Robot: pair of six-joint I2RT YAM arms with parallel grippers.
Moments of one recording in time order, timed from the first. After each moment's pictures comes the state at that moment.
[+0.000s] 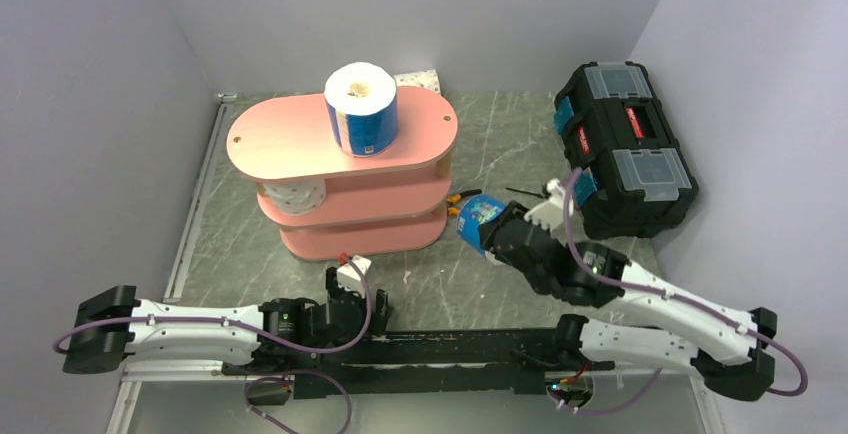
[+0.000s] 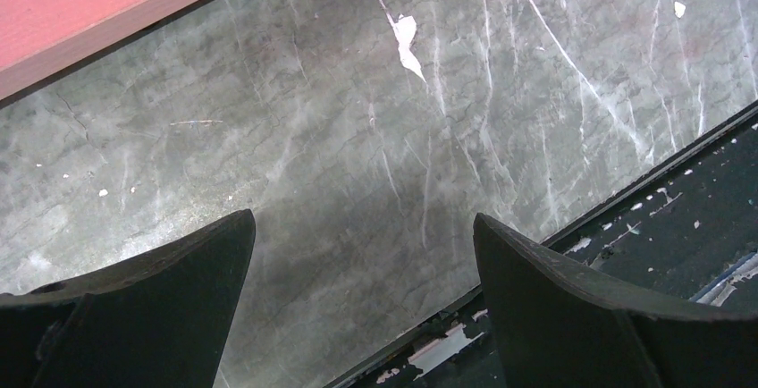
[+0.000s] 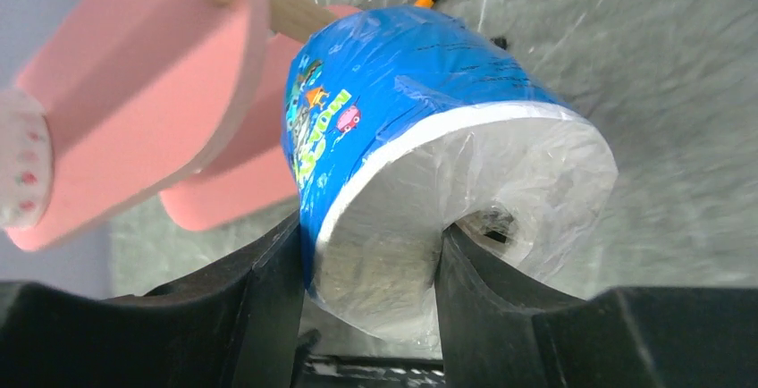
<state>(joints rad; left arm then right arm) -1.43 0.77 0.20 -0.14 -0.64 -0.77 1.11 0.76 0.77 -0.76 0.76 1.32</state>
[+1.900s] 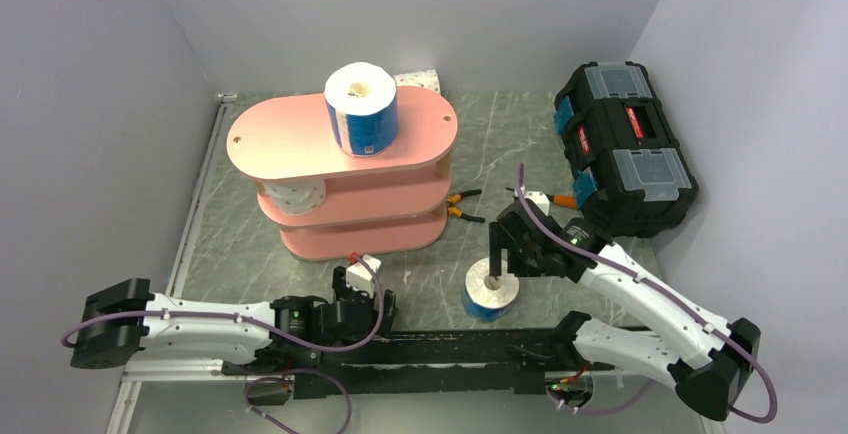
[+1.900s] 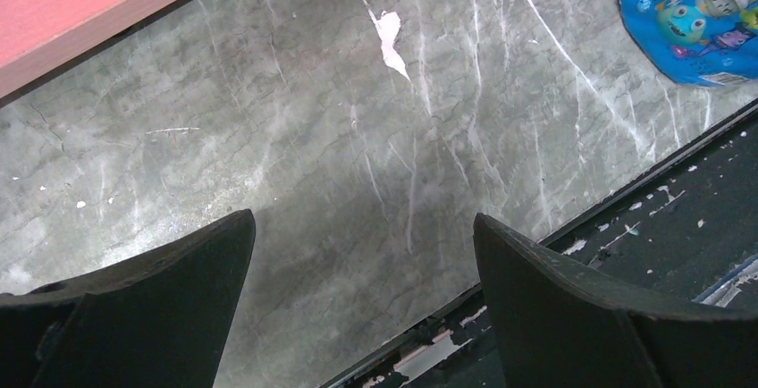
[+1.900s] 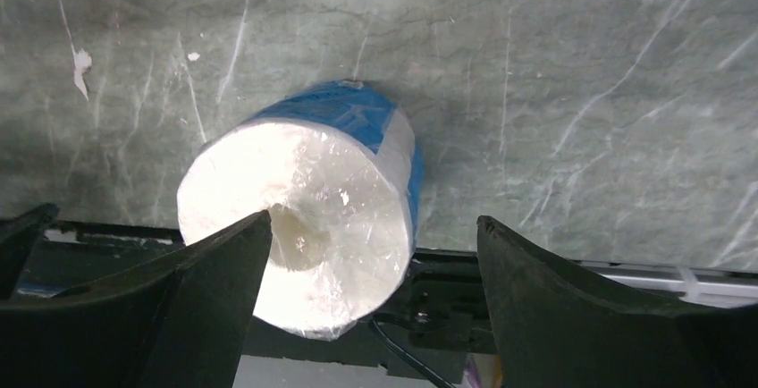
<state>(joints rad) -1.43 0.89 0.25 -0.11 -0.62 -0.76 0.78 0.95 0.89 -1.08 0.27 0.72</state>
